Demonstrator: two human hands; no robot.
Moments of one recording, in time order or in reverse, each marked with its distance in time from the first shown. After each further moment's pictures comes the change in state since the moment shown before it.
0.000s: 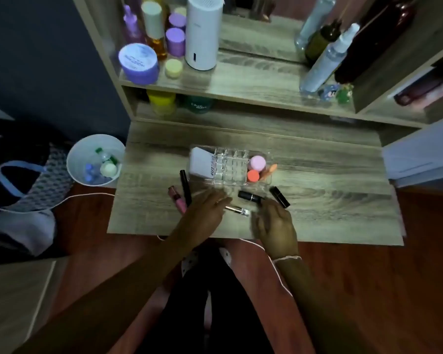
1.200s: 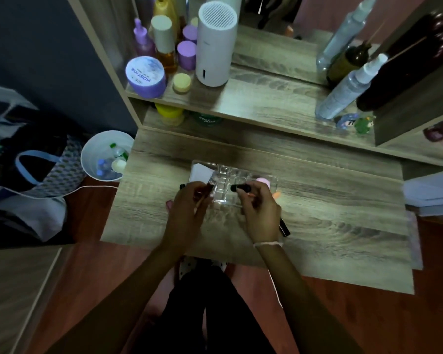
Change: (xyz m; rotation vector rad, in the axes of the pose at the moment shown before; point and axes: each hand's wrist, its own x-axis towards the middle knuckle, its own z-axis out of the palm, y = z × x) left_hand 0.029 -0.012 -0.020 -0.661 0.439 -0.604; right_hand 0.089 -0.056 -0.006 0.569 0.059 0.078
